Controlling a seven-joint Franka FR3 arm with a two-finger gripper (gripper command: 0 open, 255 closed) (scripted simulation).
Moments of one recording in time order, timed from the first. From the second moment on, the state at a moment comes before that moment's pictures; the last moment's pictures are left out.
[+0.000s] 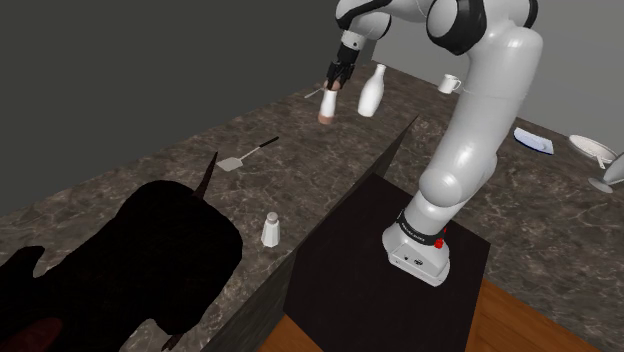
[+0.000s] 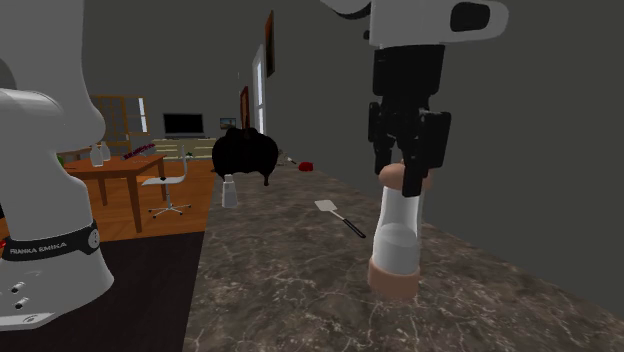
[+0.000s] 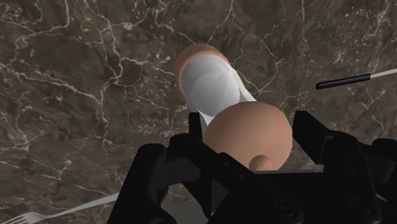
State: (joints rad) arm -0.20 0.23 -0.35 -1.82 0.29 2.01 -0.59
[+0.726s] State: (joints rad) arm -0.20 0.19 -0.36 -1.72 0.26 1.87 -0.56
